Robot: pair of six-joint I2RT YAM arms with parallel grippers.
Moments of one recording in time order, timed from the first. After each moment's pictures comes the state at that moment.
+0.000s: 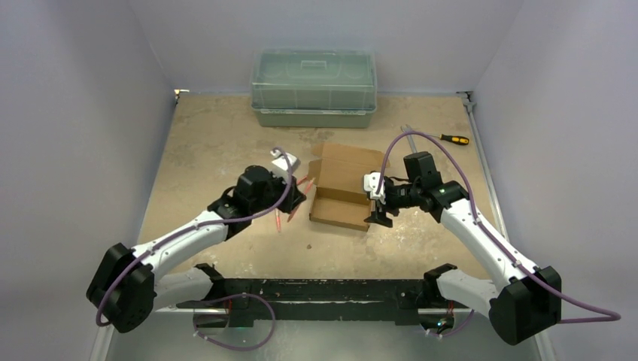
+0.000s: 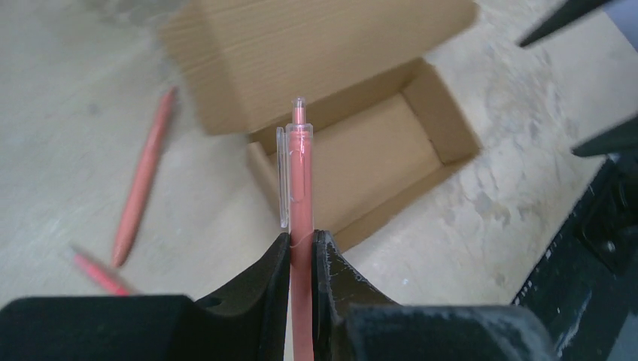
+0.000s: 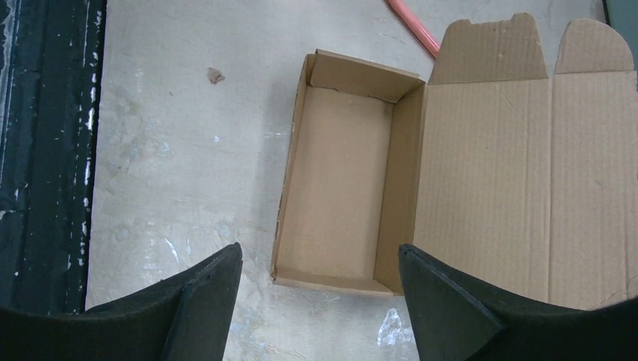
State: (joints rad) left arm -0.60 1.11 0.59 0.06 0.18 -0.27; right arm 0.37 1.07 0.82 -0.64 -0.76 -0.96
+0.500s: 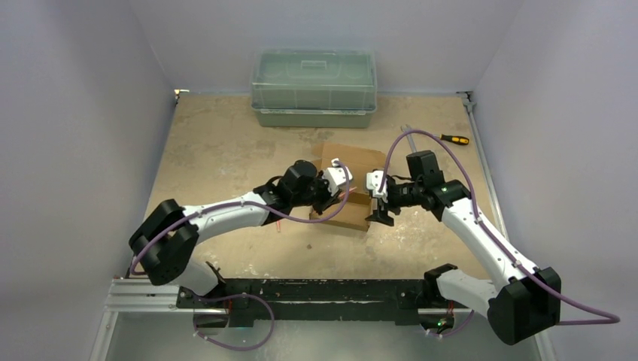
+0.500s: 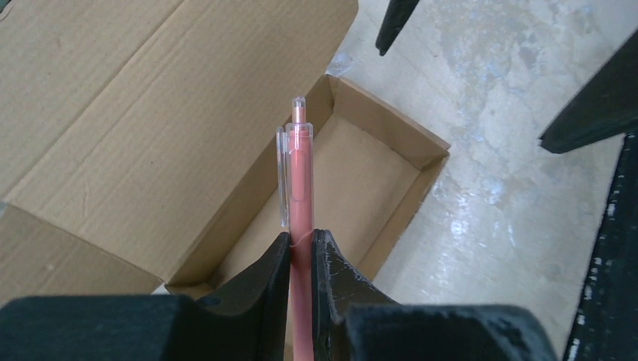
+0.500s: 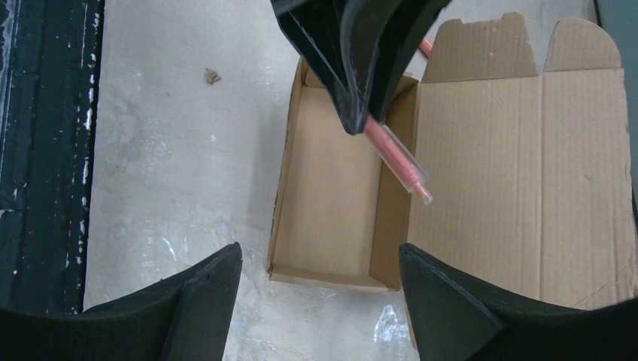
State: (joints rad) left arm -0.85 1.47 0.85 0.12 0.24 0.14; right arm 0.35 1.08 0.83 -0.66 -0.78 -0.97
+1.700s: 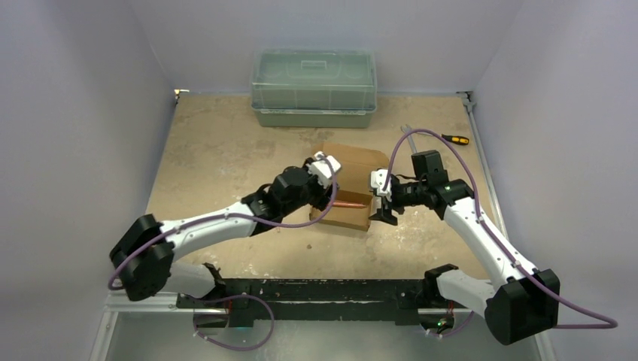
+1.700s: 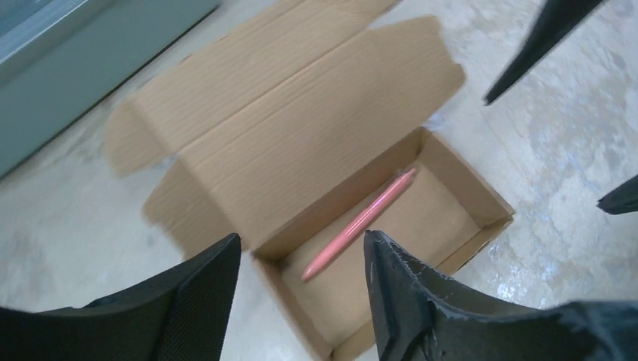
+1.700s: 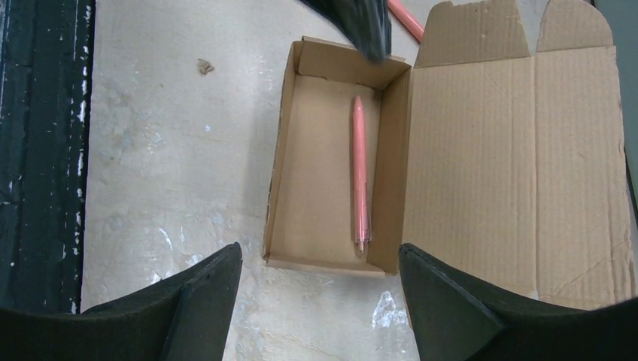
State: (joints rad) left arm -0.91 1.41 0.84 0.18 -0.07 0.10; right arm 0.29 1.08 0.83 -0.69 -0.81 -1.01
